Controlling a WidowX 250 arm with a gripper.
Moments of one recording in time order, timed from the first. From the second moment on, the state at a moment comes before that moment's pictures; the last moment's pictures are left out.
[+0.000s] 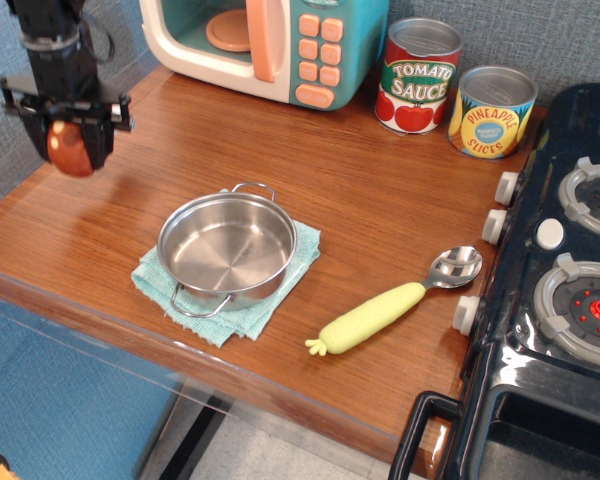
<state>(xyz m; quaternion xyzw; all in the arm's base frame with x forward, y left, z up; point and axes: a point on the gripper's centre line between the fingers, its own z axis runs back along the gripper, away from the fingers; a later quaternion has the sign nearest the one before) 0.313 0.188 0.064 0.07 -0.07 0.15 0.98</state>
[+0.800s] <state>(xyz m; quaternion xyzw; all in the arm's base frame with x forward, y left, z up) 0.317 0.059 0.083 0.05 -0.12 -0.04 0.99</state>
